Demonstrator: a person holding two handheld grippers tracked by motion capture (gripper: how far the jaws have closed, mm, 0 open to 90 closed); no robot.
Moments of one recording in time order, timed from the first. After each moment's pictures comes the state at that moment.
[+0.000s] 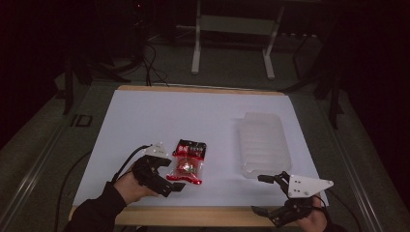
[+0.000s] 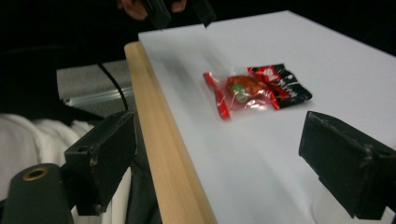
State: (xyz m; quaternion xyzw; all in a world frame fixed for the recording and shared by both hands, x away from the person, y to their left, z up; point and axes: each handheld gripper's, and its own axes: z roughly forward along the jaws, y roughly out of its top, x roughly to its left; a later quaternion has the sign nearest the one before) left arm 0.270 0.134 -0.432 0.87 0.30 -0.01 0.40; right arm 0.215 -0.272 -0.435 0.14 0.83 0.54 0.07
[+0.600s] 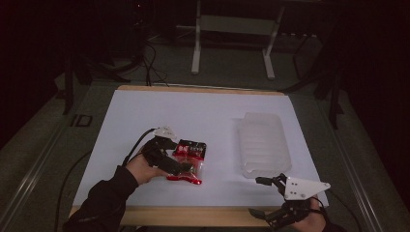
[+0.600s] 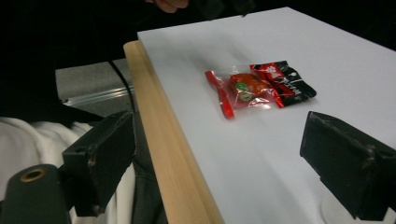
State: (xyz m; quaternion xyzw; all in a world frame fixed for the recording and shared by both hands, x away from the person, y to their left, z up) left arm 0.315 0.122 -0.424 0.85 0.32 0.02 0.41; right arm 0.209 -0.264 -0.436 0.15 0.83 0.53 0.07
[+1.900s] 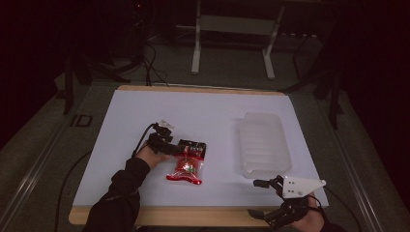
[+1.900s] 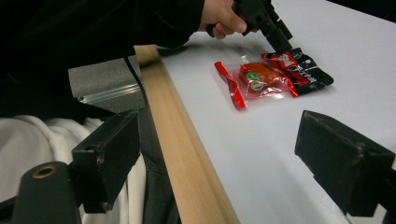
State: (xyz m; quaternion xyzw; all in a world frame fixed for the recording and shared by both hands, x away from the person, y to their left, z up) left arm 0.392 0.133 -0.515 0.83 0.43 0.08 0.34; right arm 0.213 -0.263 -0.443 0.16 0.84 0.52 0.04
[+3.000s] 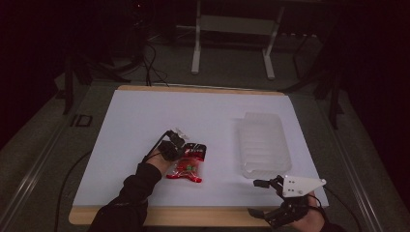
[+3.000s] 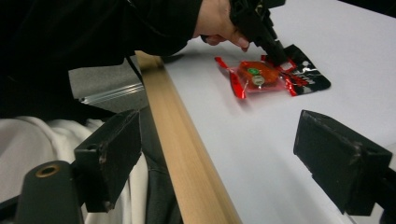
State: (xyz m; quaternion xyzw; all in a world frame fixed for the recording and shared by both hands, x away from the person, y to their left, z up) left arm 0.371 0.092 -0.514 0.87 0.40 0.14 0.26; right arm 0.214 -0.264 -0.442 0.16 0.84 0.52 0.04
